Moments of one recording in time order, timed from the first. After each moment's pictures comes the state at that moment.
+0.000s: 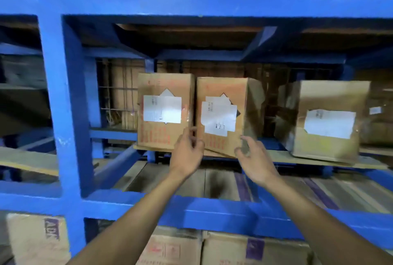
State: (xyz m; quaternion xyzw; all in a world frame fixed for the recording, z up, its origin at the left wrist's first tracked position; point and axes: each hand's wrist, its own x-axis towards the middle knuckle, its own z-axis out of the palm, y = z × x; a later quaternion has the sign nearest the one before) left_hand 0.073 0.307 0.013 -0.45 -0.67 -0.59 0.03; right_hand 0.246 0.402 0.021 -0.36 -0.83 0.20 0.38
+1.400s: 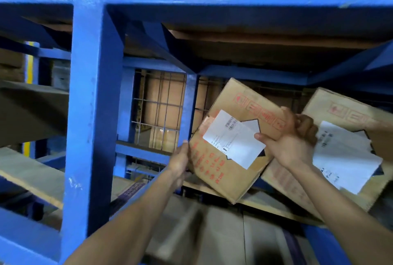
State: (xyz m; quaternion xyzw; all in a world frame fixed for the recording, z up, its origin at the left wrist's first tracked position) left_hand -0.148 0.368 0.027 -0.24 -0.56 -0.76 -0.24; right_hand 0.068 0.522 0.116 -0.36 -0.77 -0.03 0.52
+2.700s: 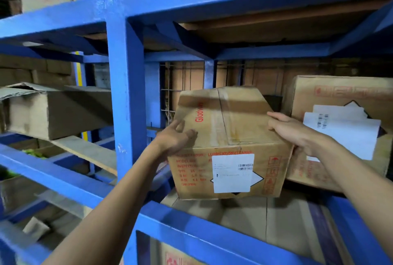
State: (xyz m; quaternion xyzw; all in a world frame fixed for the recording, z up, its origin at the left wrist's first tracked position) left_hand -0.084 0.221 0.074 -0.32 -0.79 -0.52 -0.08; right_hand 0.106 0.459 0.116 -0.29 -0.84 0.40 0.24
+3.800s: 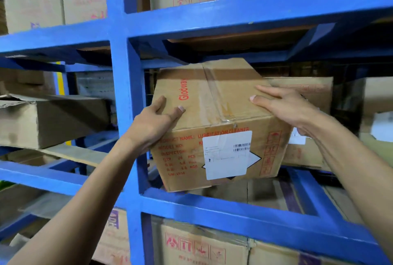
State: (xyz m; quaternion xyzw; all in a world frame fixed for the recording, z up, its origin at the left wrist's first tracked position) left_hand 0.017 0.129 0.125 -0.35 -0.76 -0.55 0.03; right_hand 0.214 0.357 0.155 -0.22 -0.82 0.34 0.41
